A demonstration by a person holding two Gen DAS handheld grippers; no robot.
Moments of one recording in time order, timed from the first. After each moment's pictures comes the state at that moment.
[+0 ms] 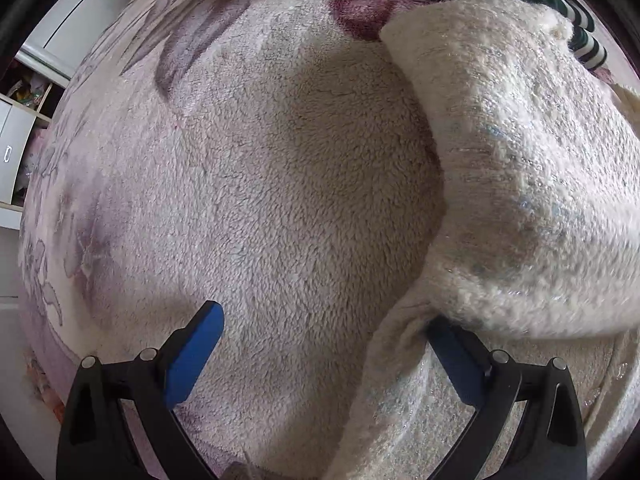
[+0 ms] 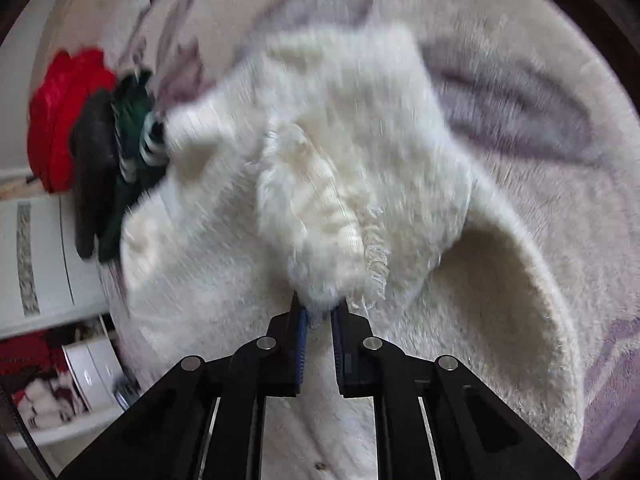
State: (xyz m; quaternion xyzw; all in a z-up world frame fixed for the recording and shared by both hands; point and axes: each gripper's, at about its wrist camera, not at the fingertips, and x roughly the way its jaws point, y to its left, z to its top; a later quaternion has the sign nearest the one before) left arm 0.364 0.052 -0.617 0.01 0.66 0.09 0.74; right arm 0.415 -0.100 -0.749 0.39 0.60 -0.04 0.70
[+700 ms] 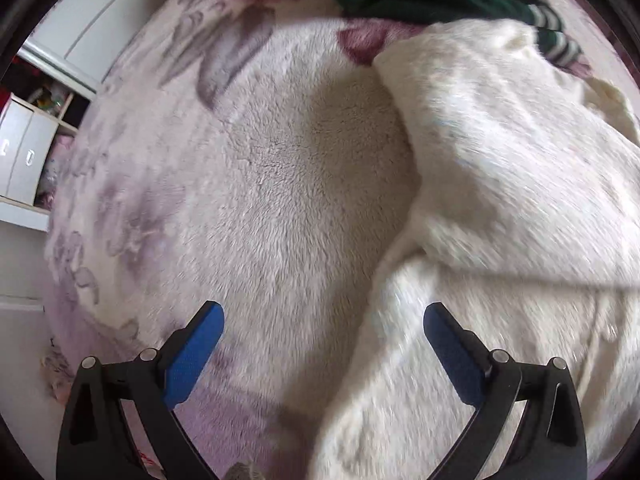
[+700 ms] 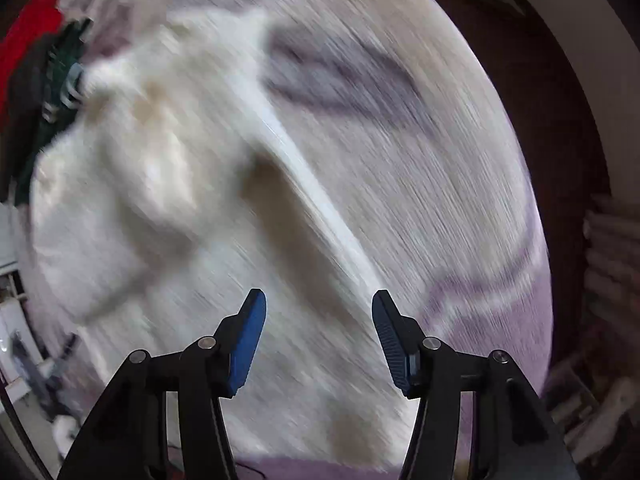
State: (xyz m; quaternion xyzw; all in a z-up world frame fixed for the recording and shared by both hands) left arm 0.324 0.031 -0.560 0.03 0.64 0.11 0.76; right arm 0.308 -0.169 -0.773 0.22 0.75 -0.12 0.61
